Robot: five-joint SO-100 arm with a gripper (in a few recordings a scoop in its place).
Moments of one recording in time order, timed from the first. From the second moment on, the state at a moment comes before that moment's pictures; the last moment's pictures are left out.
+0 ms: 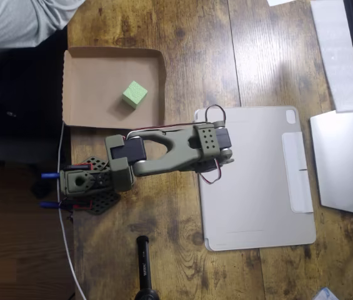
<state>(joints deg) 4.5 102.0 103.9 102.5 3.7</state>
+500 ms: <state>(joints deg) 4.5 102.0 103.9 102.5 3.7</state>
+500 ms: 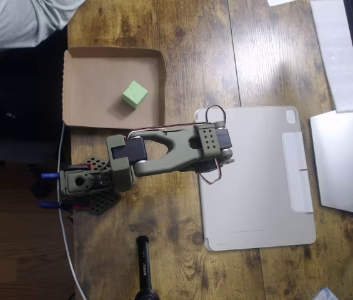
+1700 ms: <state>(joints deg) 4.5 101.7 103.9 102.5 3.7</state>
